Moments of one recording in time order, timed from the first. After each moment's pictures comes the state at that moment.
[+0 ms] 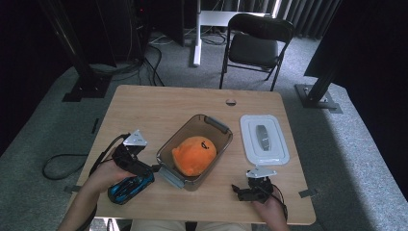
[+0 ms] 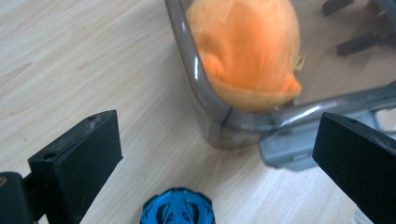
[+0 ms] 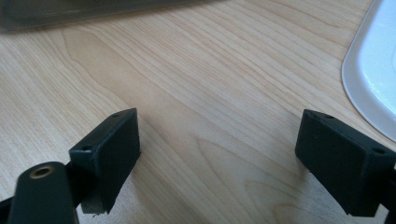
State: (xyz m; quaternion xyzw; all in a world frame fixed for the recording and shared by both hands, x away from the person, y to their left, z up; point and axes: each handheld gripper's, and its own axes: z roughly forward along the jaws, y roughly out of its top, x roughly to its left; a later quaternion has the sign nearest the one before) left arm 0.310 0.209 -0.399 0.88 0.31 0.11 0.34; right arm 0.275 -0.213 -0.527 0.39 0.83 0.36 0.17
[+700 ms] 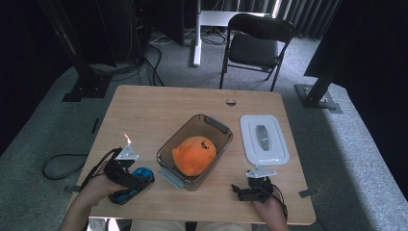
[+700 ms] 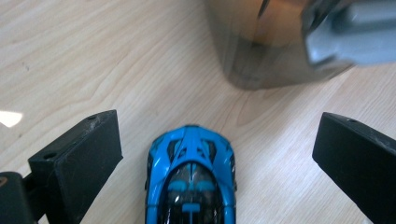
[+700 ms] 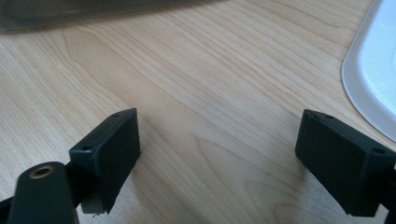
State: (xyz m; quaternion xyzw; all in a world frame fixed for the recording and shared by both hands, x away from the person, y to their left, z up) left arm 0.291 0.236 -0.436 0.88 0.34 0.11 0.30; right arm 0.275 -0.213 -0.527 0.39 0.83 0.36 0.17
